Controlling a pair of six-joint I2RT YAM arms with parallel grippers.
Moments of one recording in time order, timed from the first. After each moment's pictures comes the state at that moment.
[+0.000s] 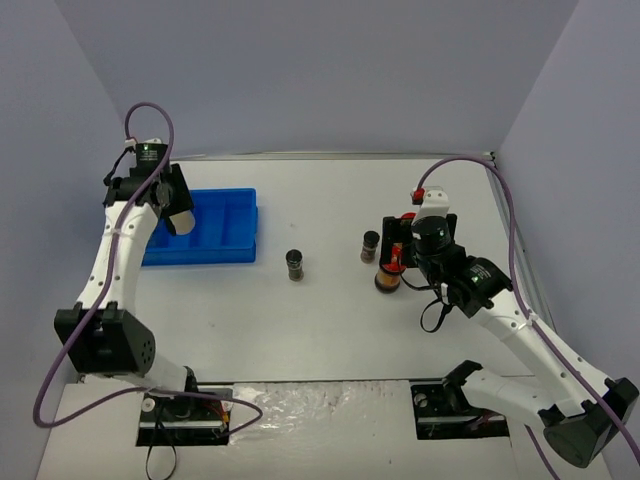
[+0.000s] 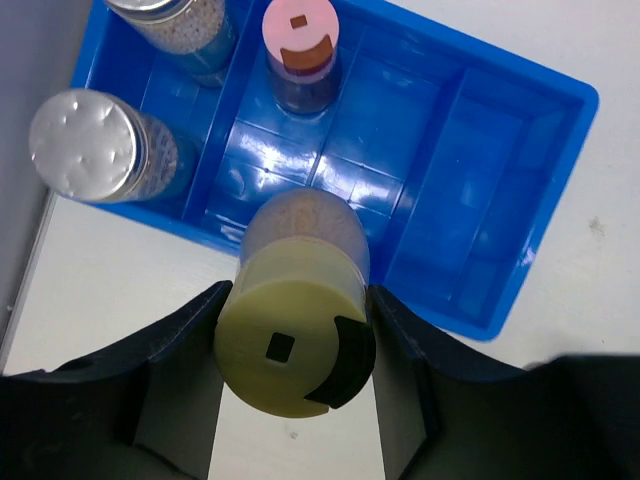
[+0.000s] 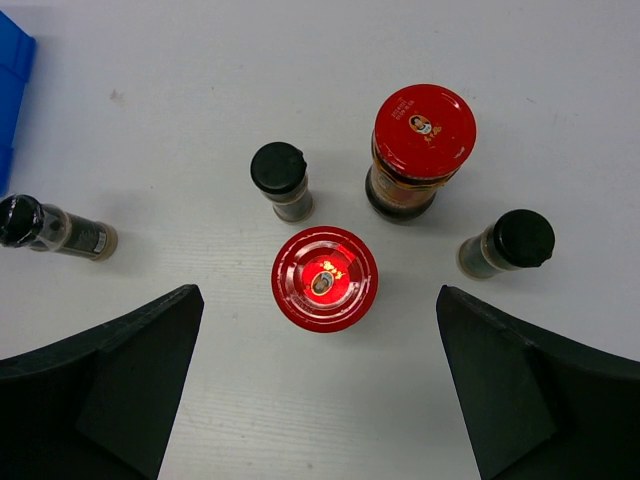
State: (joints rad) left arm 0.01 1.53 1.56 -0.89 -0.19 -0.31; right arm 0.60 0.99 0.97 -0.56 0.39 0.33
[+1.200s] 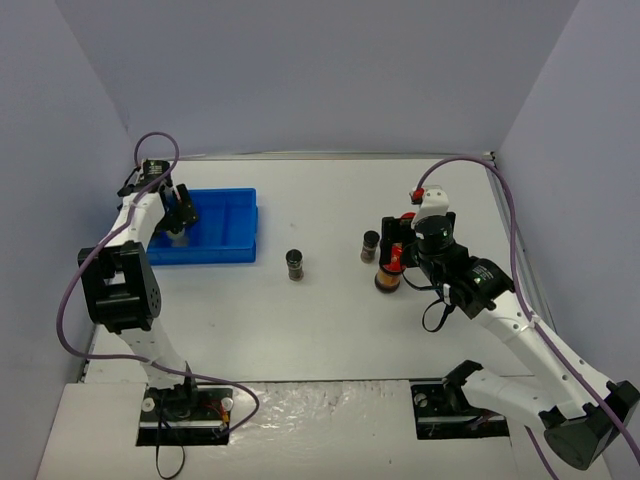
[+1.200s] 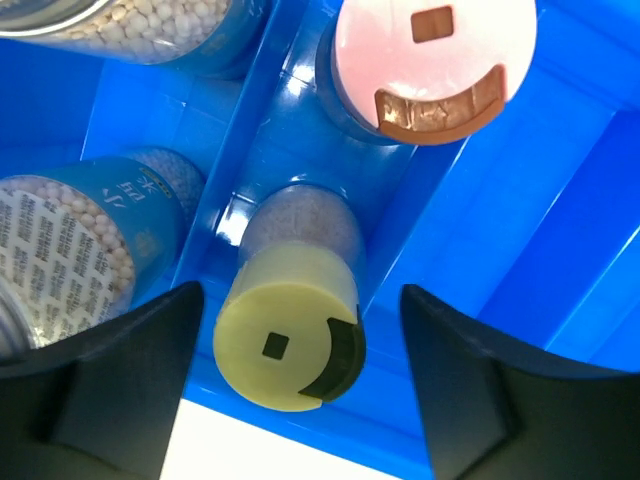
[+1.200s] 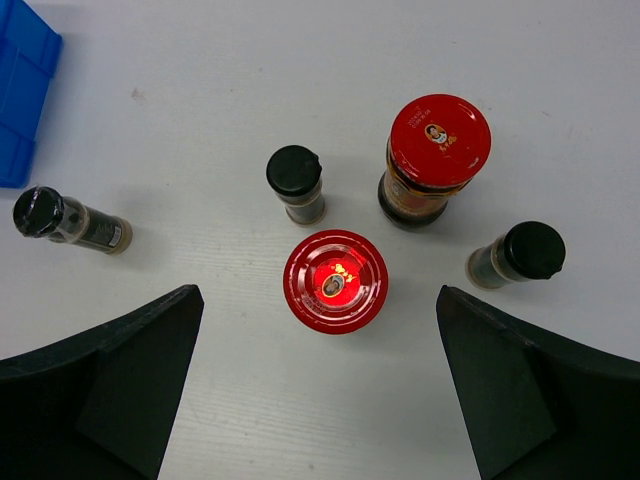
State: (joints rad) left arm 0.13 1.81 1.46 -0.68 -0.16 -0.30; right arm 0.59 0.98 0.97 -0.54 0.35 0.30
